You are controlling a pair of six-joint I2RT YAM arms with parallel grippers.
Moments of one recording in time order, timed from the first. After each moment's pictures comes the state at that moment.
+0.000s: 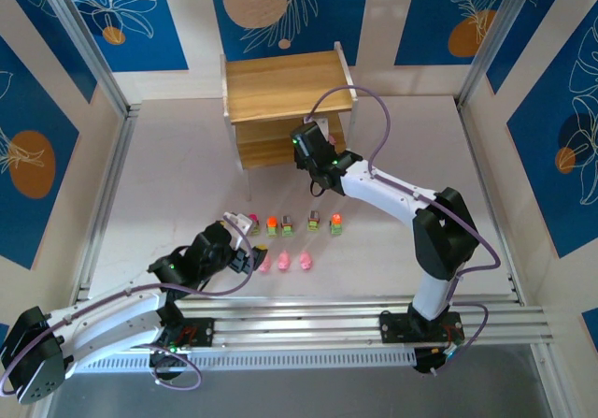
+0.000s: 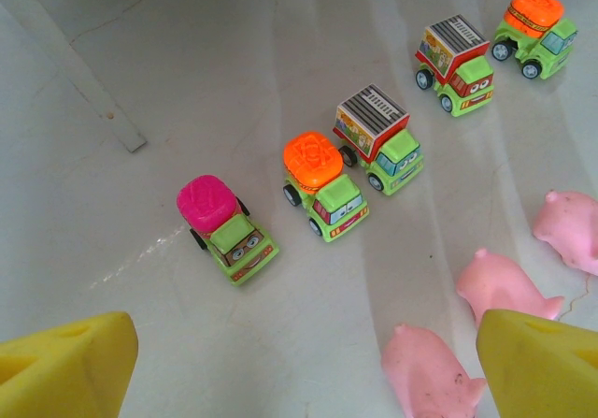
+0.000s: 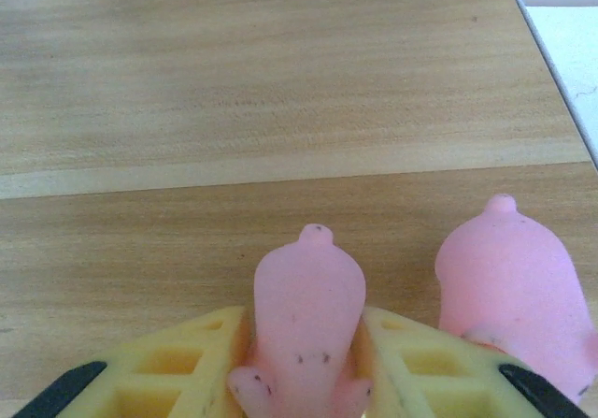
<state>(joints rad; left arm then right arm) -0.85 0.81 0.35 -0.17 -0.20 -0.12 0.70 1.77 1.38 -0.33 0.48 0.44</state>
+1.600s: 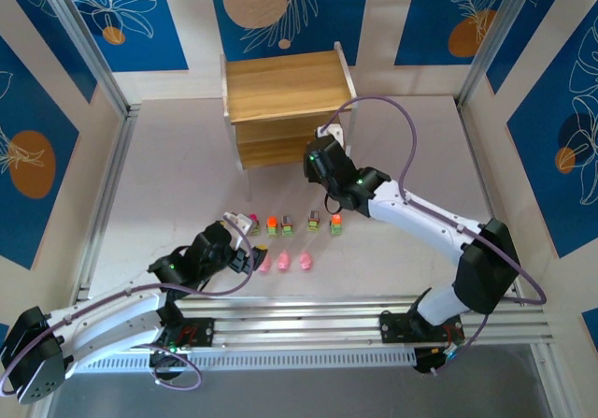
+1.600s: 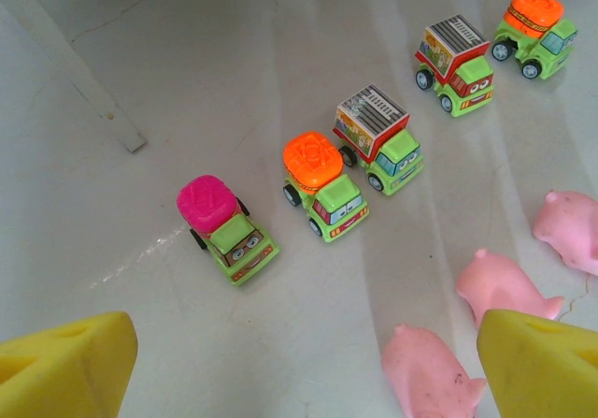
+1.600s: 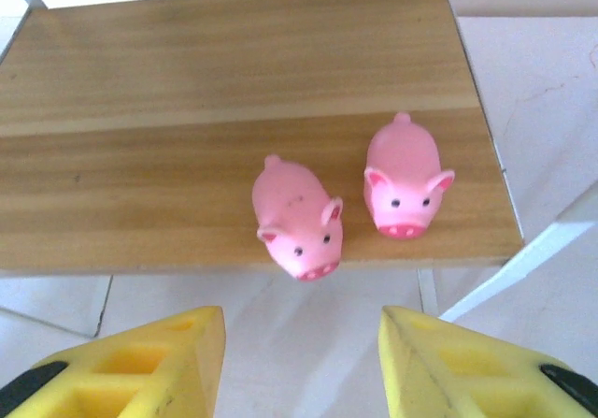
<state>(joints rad) -0.85 0.81 0.35 -0.17 -0.20 -0.12 0.78 1.47 1.20 -0.40 0.48 0.46</state>
